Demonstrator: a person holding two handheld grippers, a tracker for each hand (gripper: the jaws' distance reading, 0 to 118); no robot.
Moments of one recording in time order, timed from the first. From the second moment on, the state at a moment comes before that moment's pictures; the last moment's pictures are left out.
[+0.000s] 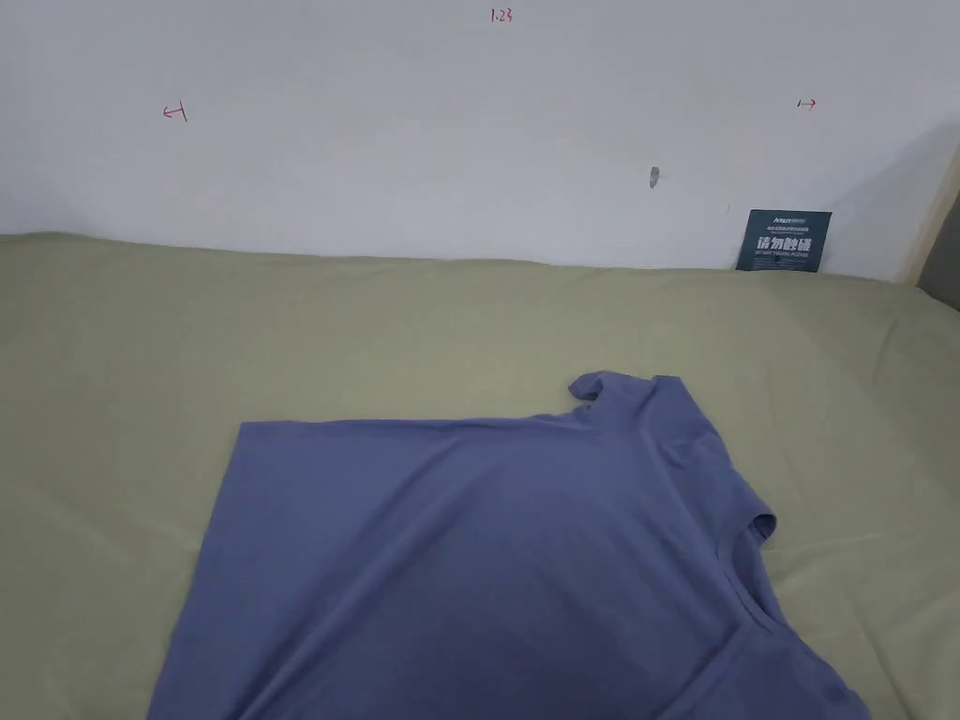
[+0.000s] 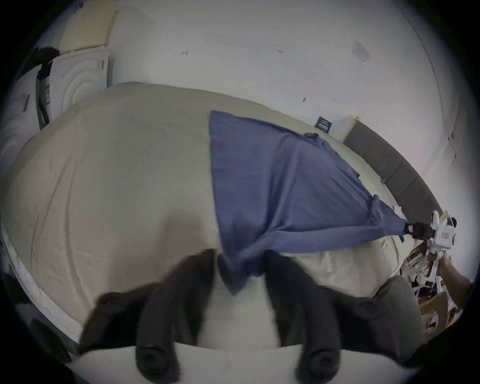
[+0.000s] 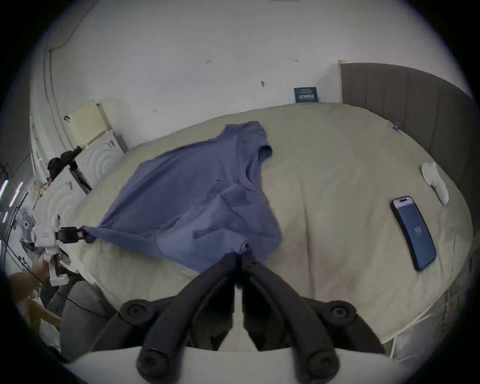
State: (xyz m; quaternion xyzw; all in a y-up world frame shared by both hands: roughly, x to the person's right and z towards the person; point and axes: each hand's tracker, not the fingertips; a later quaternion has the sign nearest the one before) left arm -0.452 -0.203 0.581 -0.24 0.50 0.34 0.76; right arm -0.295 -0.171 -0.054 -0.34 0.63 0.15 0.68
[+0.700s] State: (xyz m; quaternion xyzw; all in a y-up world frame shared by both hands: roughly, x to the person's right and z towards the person) left arm -0.357 -0.072 0.476 -0.06 0.63 0.20 0.75; right arm -0.250 -0.060 0.035 -0.14 0.63 0.07 0.76
